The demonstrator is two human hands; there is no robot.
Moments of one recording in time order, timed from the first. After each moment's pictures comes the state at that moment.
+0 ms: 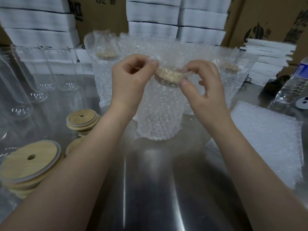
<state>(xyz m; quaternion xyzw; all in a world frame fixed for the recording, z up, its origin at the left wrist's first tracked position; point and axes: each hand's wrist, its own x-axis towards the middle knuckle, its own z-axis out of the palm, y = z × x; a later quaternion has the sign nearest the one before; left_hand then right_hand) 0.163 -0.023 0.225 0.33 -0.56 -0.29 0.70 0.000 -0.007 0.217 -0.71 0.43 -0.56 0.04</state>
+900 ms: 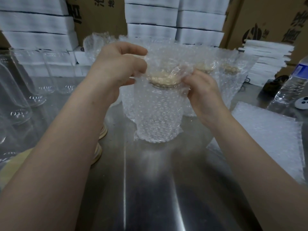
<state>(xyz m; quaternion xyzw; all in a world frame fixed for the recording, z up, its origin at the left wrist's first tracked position) 0.188 -0.017 0.273 0.51 -0.56 -0.35 0.55 -0.002 -0.039 0.220 -0.59 0.36 -0.60 0.40</state>
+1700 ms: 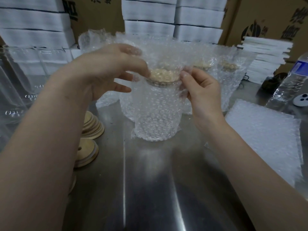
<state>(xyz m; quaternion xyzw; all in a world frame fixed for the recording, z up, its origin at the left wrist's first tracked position) 0.202 -0.010 0.278 0.50 -0.64 -0.41 0.41 0.006 -0.027 0.210 -0.52 0.37 -0.69 0.34</state>
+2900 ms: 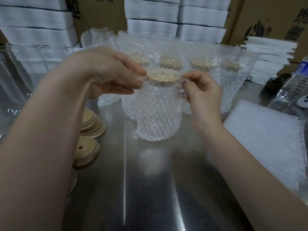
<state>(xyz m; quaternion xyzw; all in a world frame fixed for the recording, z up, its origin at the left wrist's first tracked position) 0.219 -0.011 0.276 0.51 -0.63 -0.45 0.39 0.015 -0.023 0.204 -0.51 0.37 -0.70 0.32</state>
